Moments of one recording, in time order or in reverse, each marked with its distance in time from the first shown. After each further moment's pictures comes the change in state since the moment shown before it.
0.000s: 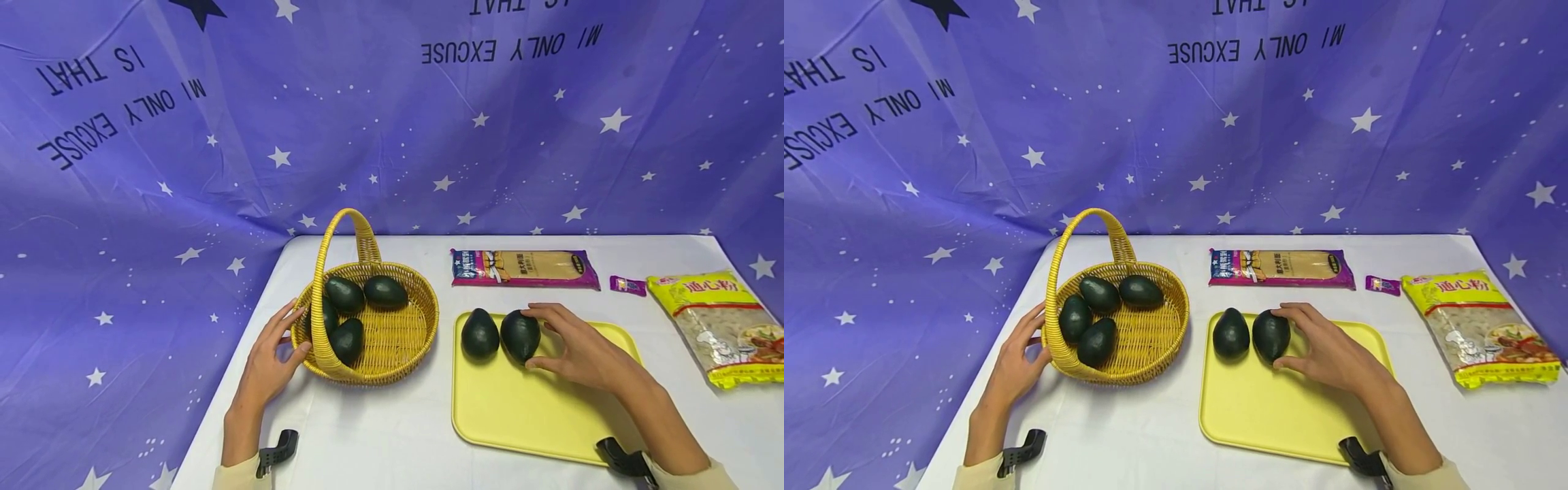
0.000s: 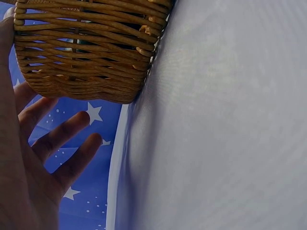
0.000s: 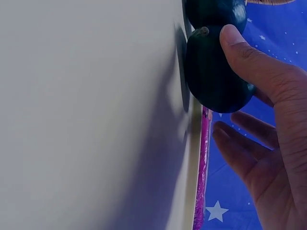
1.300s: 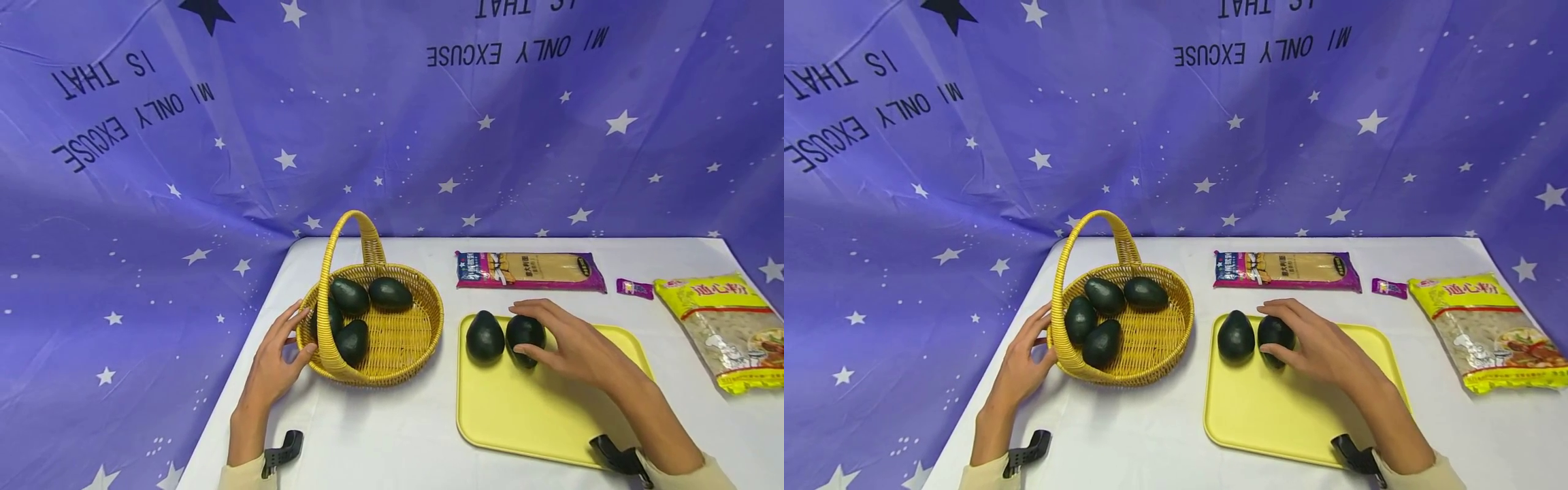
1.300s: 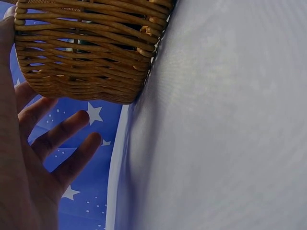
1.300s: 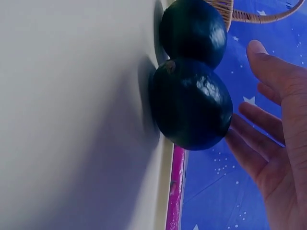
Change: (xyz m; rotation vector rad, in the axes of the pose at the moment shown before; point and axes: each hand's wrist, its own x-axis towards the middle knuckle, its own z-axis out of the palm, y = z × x) left_hand 0.000 0.000 0.000 0.004 -0.004 0.019; right_hand 0.021 -0.026 -0.004 -0.115 0.059 -0.092
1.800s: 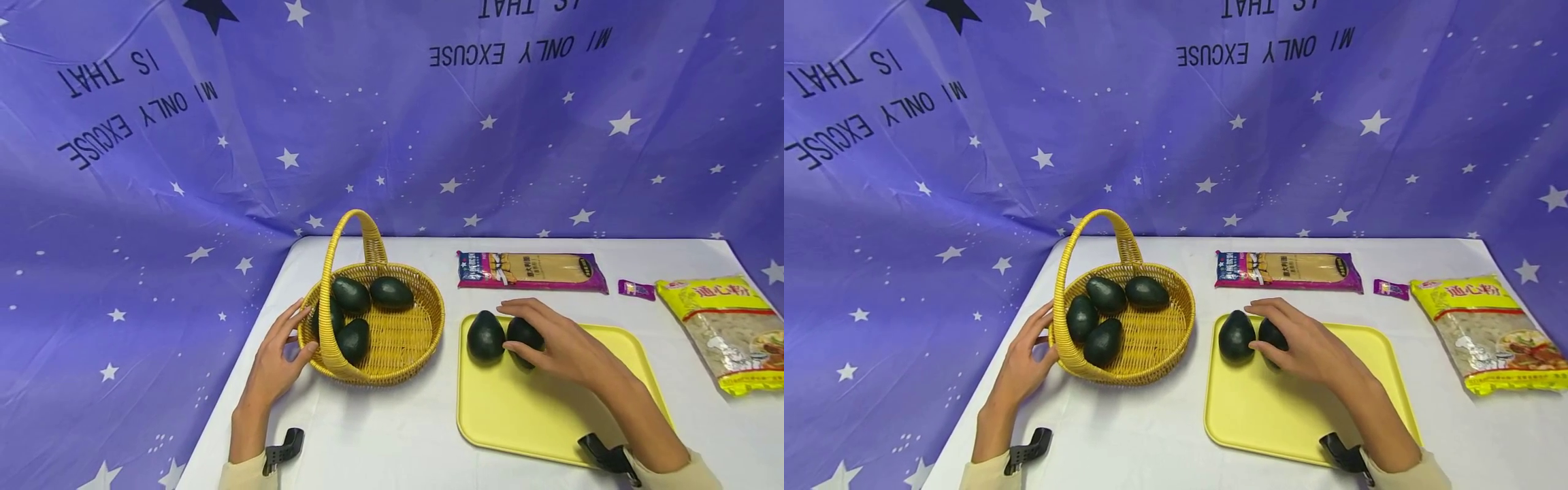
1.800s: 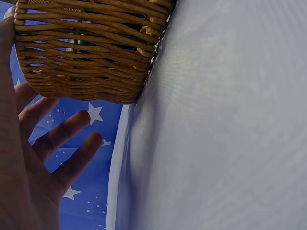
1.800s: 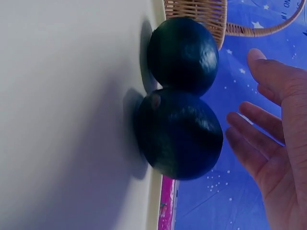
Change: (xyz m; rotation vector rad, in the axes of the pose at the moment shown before) left_hand -0.001 -0.001 0.000 0.000 0.007 0.016; right_hand 0.014 -0.015 0.007 0.067 0.015 -0.045
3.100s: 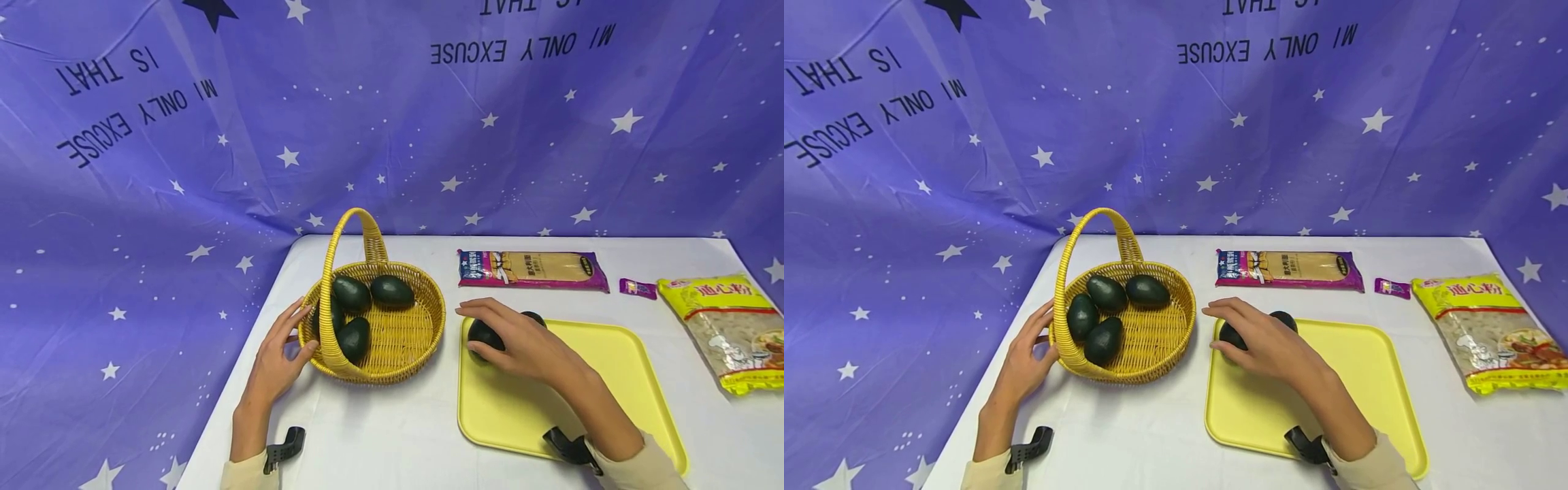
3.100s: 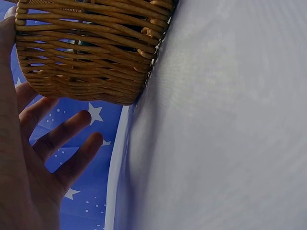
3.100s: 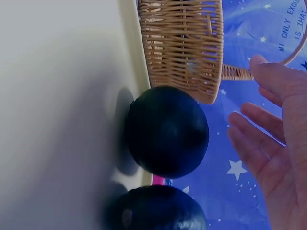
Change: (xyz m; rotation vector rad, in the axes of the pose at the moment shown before) left_hand 0.001 0.002 0.000 -0.020 -0.009 -0.014; right_hand 0.038 -0.035 0.021 0.081 -0.058 -0.119
